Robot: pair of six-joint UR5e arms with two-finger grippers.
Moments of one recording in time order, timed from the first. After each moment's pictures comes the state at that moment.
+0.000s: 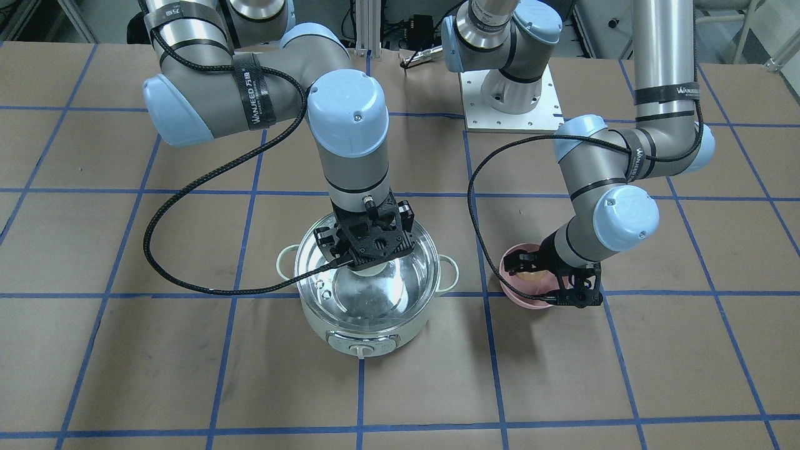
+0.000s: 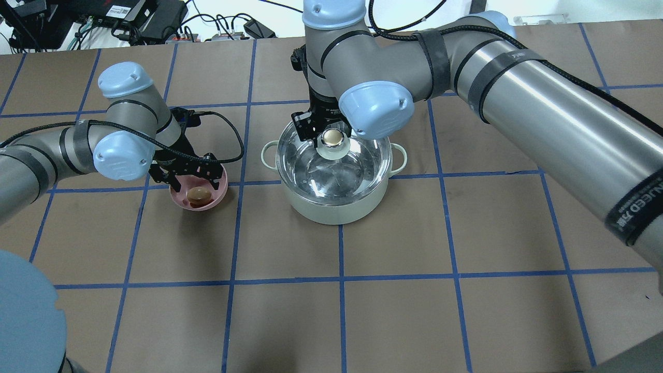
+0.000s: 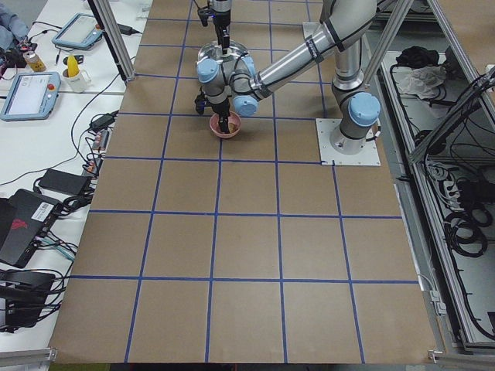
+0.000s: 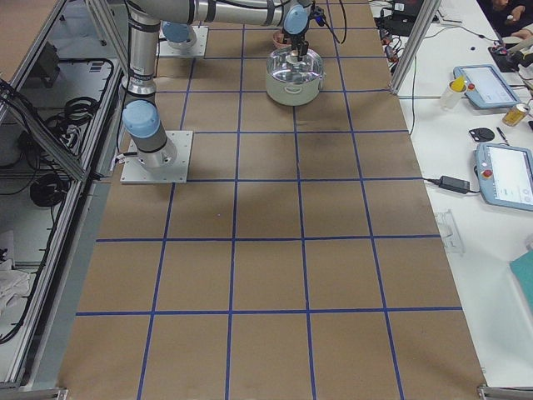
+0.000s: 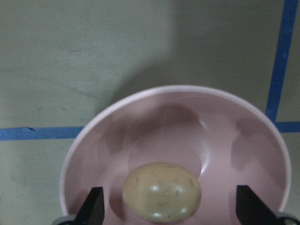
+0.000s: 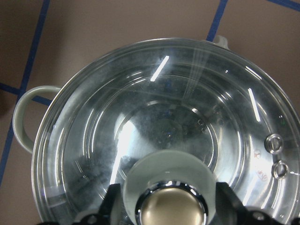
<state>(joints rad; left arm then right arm) -1.40 -1.93 -1.87 -1.09 1.56 0.16 1.95 -1.17 1.45 -1.92 -1.52 0.05</state>
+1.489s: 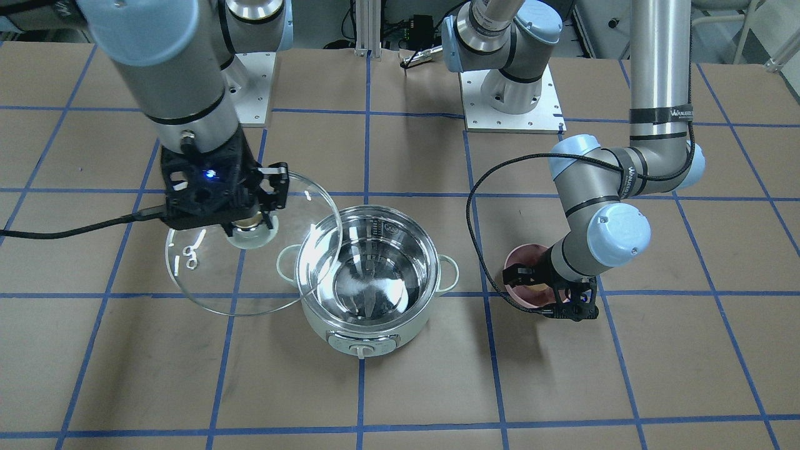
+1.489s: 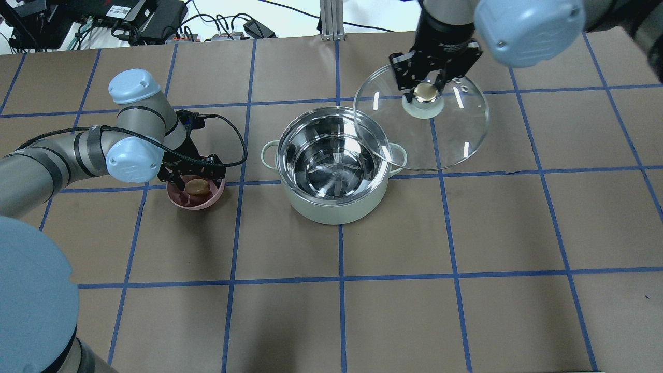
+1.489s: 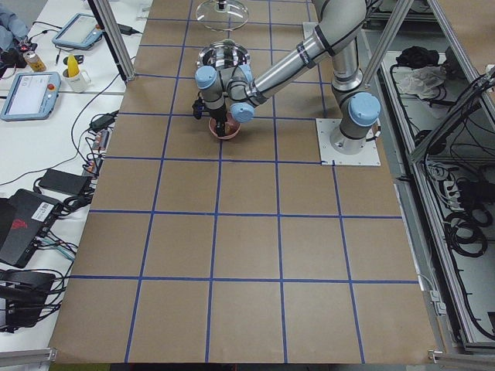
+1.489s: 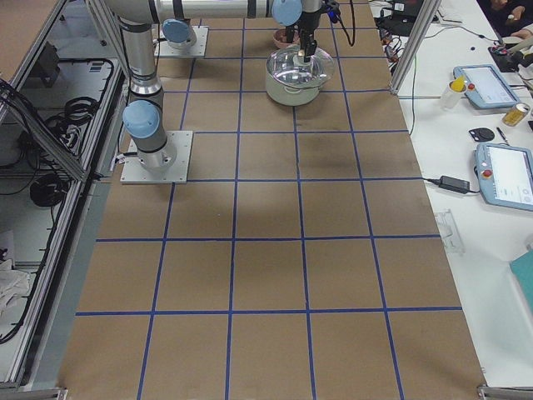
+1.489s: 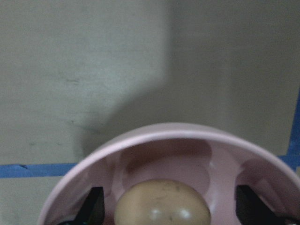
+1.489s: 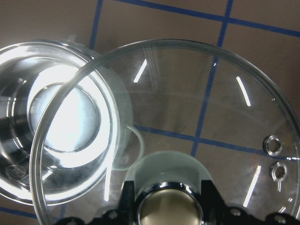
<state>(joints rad) -1.40 -2.00 -1.87 -1.01 1.57 0.17 1.69 -1.37 1.43 -1.68 -1.53 -0.08</state>
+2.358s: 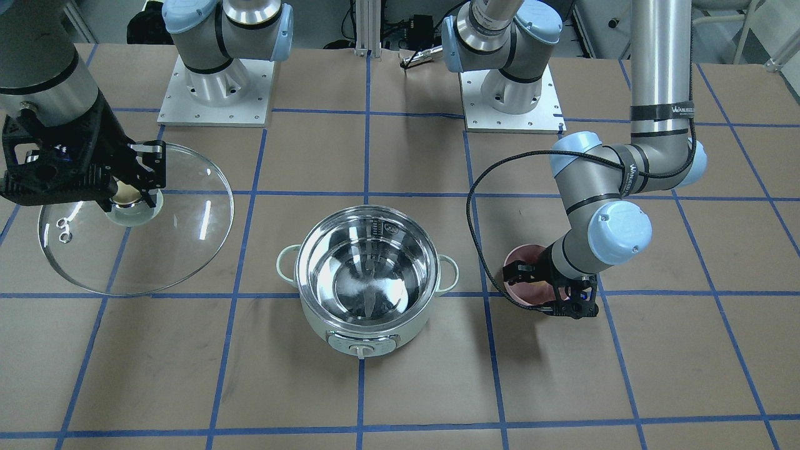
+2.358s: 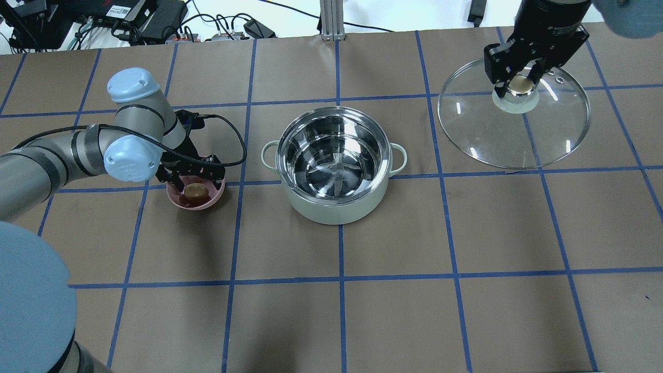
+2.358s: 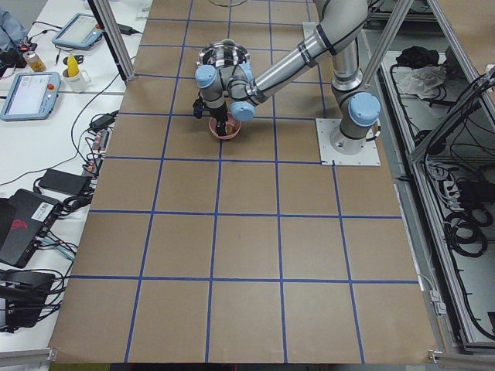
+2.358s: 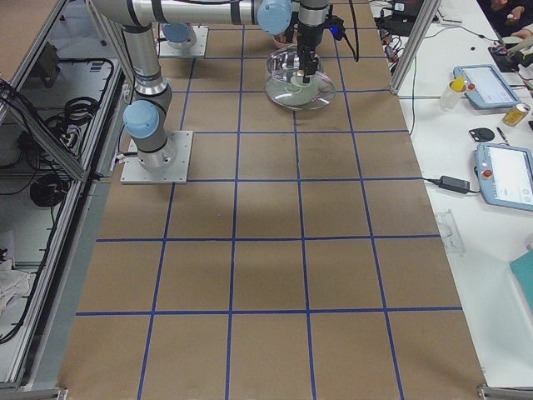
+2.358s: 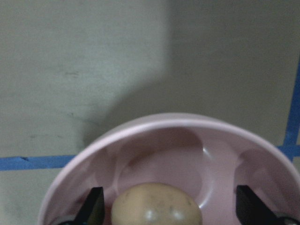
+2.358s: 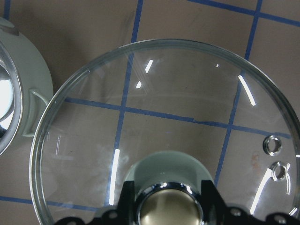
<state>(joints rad) -1.40 -1.98 -1.87 -1.04 1.57 0.18 1.51 -1.45 1.44 -1.56 -1.65 -0.25</state>
